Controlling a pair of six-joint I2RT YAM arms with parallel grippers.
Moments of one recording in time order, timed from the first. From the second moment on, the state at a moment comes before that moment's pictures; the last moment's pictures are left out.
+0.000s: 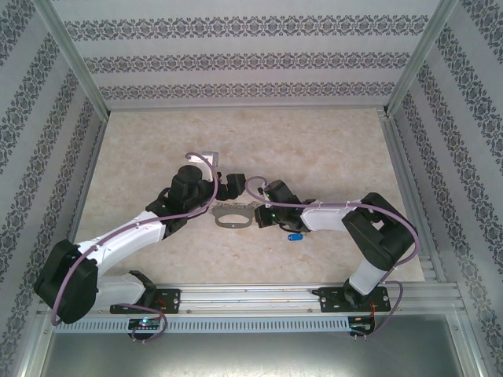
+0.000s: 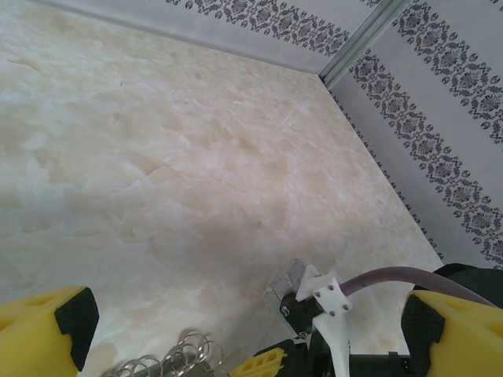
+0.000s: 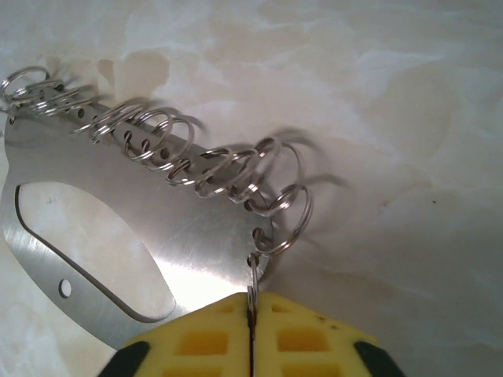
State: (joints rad) left arm -0.58 1.24 0.70 0.19 0.08 -0.55; right arm 0.71 1.68 0.72 0.05 -0.16 0.50
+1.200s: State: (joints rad) left arm -0.49 1.19 0.90 0.01 0.37 -0.35; right arm 0.47 1.28 0.88 -0.05 -0.58 0.20
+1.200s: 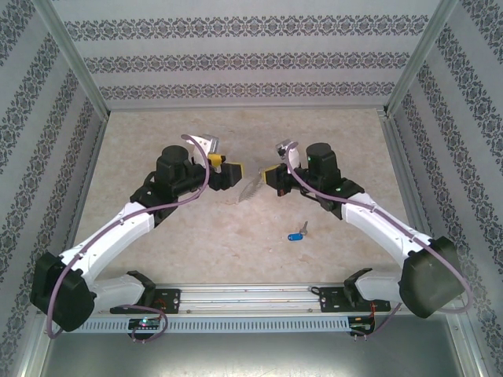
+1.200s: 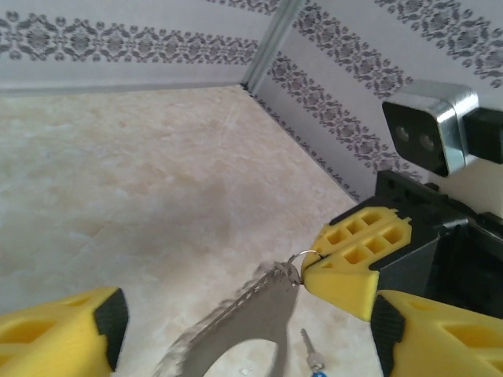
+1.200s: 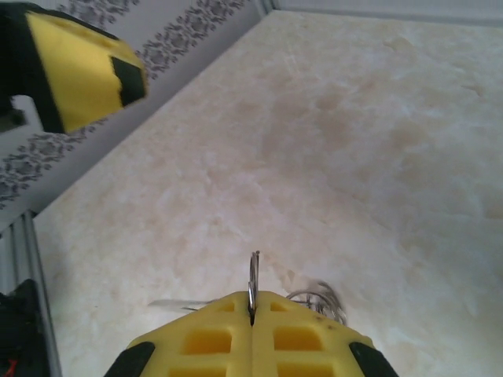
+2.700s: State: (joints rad) left arm -0.41 1.43 0.90 0.36 0.83 -0.53; right arm 0.44 1.38 0.93 0.08 -0.83 0.23
